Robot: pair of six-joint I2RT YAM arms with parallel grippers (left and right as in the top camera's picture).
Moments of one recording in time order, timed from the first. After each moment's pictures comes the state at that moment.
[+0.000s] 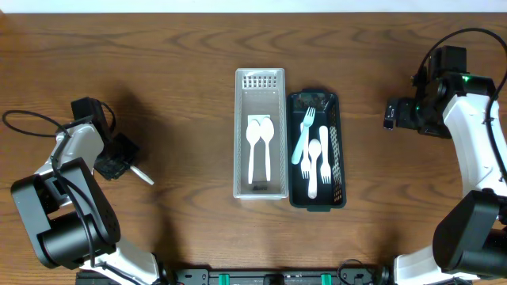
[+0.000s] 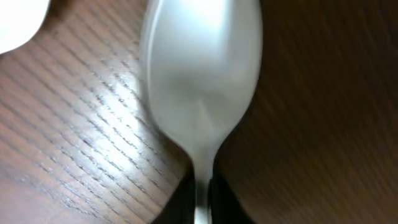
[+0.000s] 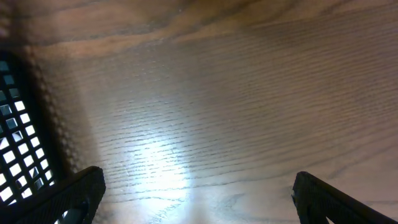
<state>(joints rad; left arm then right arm) 0.37 1.81 1.03 -0.71 0.04 -0.48 -0.15 1.69 1.38 -1.05 0.04 0.07</state>
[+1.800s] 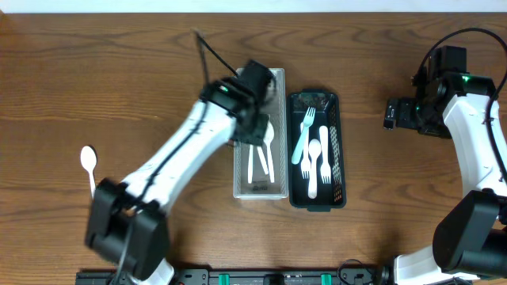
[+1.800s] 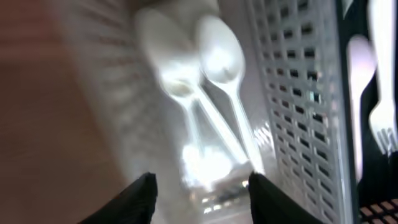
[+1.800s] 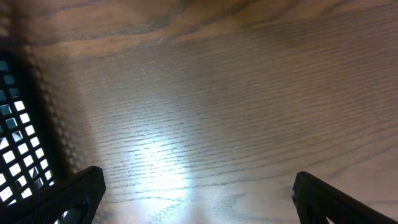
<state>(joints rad) -0.52 1.76 1.49 -1.06 0.03 -0.26 -0.15 1.69 1.38 -1.05 0.04 0.07</state>
